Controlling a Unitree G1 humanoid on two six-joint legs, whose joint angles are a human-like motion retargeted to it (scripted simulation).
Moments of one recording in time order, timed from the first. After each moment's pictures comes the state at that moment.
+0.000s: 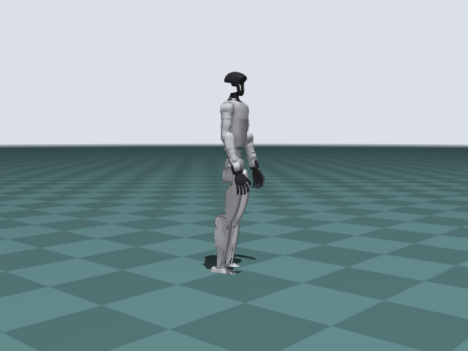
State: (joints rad) left arm -0.06 0.19 -0.42 1.39 -0.15 -0.04 -0.01; right arm -0.05 -0.28 0.56 1.22 -0.05 -0.03 -0.02; waist -0.12 0.11 -0.02; left_leg 0.10 0.04 0.03 -0.09 -0.11 -0.03; right_leg 0.13 0.12 -0.11 -0.09 -0.07 -0.05
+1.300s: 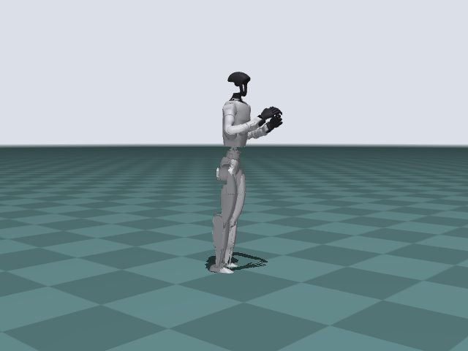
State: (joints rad) left arm -0.02 0.46 -0.37 -0.45 -0.37 -0.31 -0.02; right arm -0.29 -0.71 0.38 -0.52 -0.29 -0.18 -0.18; waist -0.06 0.16 -0.17; left_leg -0.16 0.06 0.16 -0.06 -0.09 0.00; right_leg -0.14 0.13 -0.21 -0.06 0.01 -0.01
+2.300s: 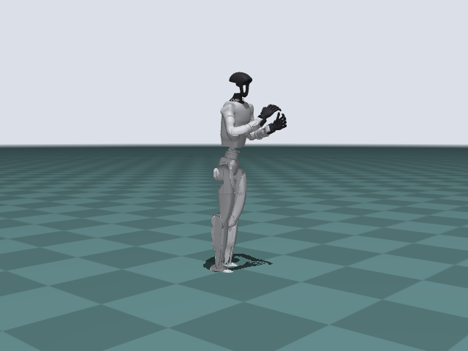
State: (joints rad) left arm -0.16 0.34 -0.43 -0.37 -0.38 -0.24 0.25; right arm -0.59 -0.62 0.62 -0.47 -0.39 -0.17 -0.31; waist -0.07 0.18 -0.05; left_leg -0.12 0.04 0.21 -0.05 -0.08 0.07; right_leg -0.12 0.11 -0.16 -0.05 -0.02 0.01
